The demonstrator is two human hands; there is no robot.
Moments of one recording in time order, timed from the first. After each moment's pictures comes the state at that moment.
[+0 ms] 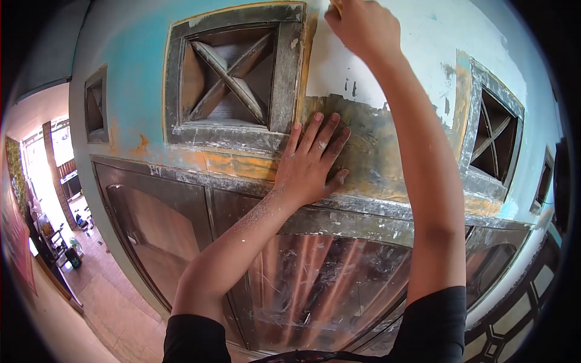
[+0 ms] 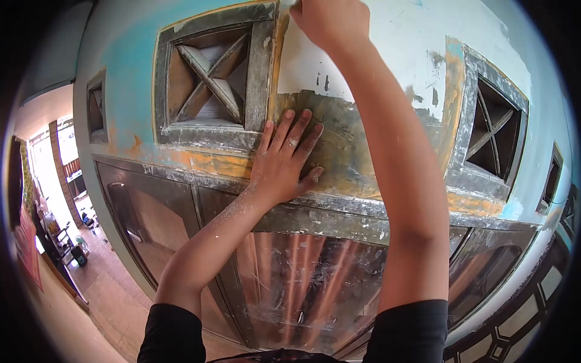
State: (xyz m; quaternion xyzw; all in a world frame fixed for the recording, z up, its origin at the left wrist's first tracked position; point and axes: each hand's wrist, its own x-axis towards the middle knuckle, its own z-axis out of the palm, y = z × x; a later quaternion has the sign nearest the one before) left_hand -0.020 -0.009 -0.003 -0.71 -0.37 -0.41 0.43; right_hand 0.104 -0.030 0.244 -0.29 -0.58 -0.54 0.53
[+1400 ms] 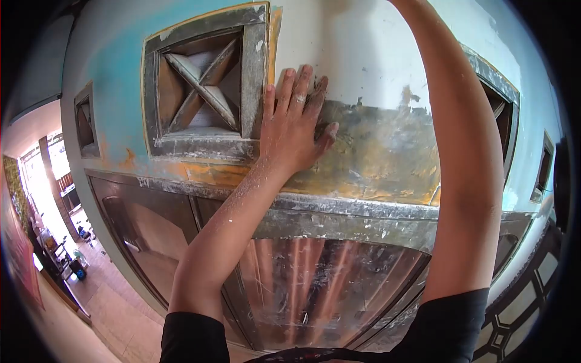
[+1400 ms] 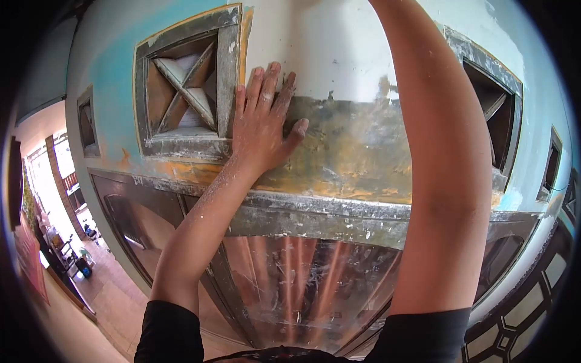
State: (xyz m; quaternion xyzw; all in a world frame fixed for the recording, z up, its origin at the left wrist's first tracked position) left_hand 0.000 -0.002 0.068 -0.64 -0.39 -0.46 0.48; right_hand 0.188 -0.043 0.344 -0.36 -0.54 -0.50 0.58
